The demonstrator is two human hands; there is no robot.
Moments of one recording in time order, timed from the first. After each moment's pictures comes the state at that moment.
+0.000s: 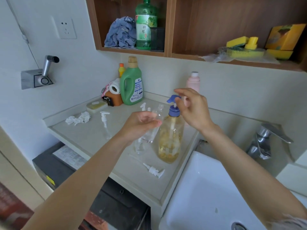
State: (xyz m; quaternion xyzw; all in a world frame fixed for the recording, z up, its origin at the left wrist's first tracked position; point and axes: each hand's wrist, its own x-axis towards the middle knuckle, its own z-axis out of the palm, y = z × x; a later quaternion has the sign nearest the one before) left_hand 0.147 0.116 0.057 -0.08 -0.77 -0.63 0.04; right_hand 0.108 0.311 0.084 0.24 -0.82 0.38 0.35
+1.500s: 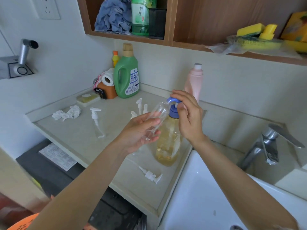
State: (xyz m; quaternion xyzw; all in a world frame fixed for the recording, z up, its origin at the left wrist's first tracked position) left_hand 0.135 0.126 0.052 -0.03 -0.60 -0.79 -0.13; right_hand 0.076 0.292 0.038 0.29 -0.72 0.50 0.39
